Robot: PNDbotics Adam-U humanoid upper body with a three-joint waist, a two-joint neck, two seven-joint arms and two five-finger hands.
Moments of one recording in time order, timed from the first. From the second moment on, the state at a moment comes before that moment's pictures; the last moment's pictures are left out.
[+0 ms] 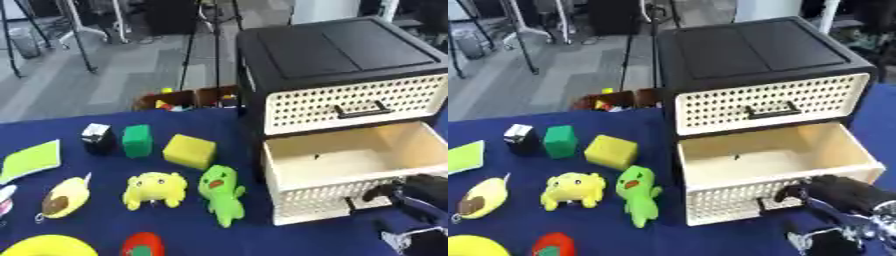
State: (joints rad) left arm -0.38 0.54 0.19 -1.98 -0.79 0.11 0.17; right arm -0.25 -0.86 0.03 -1.98 0.82 0.07 0.65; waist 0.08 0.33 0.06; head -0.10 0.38
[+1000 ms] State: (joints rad) left arm -0.37 0.54 0.19 -1.98 -0.79 0.11 0.17; right arm -0.35 -0.87 -0.11 -1.98 0.86 -0.04 0.31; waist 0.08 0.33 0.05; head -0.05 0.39
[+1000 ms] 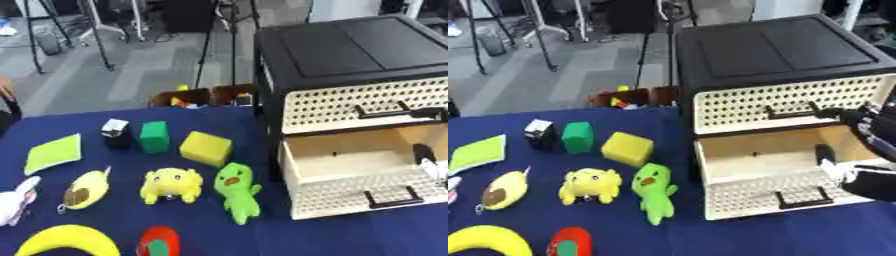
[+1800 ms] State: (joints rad) left arm -0.38 0.56 0.18 -1.98 -0.80 0.12 0.16; right arm -0.43 -0.87 -0.13 -1.98 0.69 -0.07 -0.28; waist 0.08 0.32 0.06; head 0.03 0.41
